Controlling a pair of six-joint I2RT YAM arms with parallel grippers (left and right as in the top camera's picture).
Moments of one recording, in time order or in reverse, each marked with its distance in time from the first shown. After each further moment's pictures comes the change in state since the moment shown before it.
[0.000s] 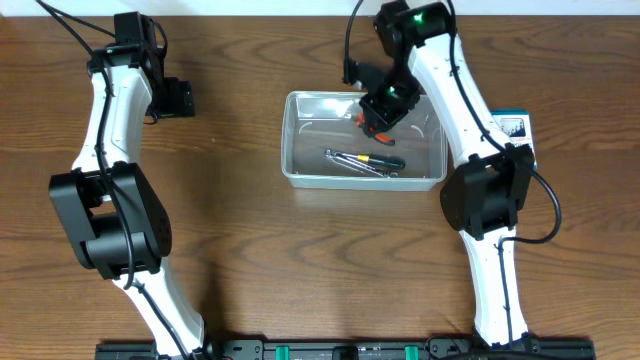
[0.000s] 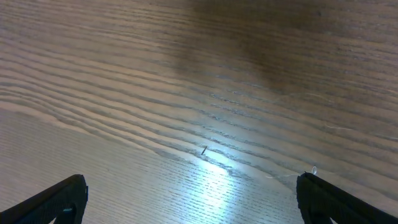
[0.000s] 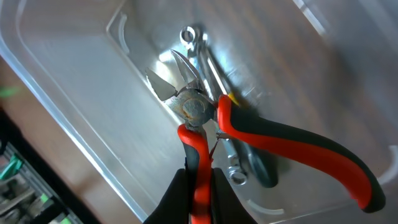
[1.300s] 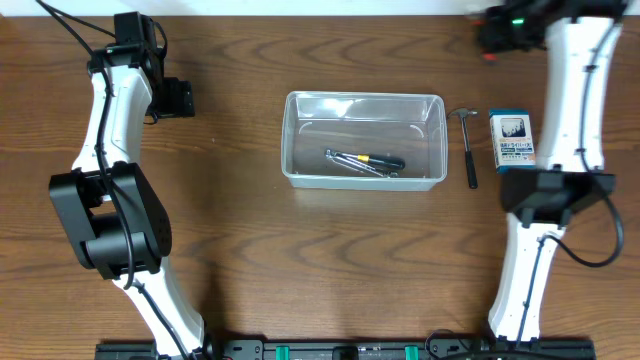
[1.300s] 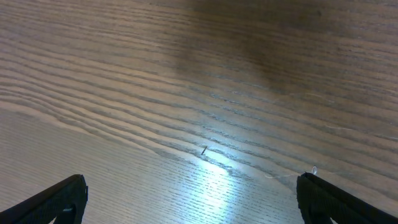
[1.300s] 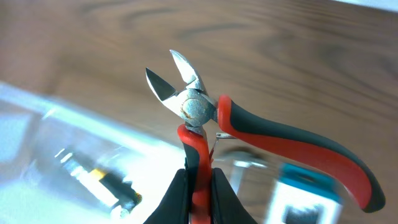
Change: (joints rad) left arm 0.000 0.000 0.000 0.000 0.000 0.000; right arm -0.338 0.000 0.447 0.079 0.050 0.204
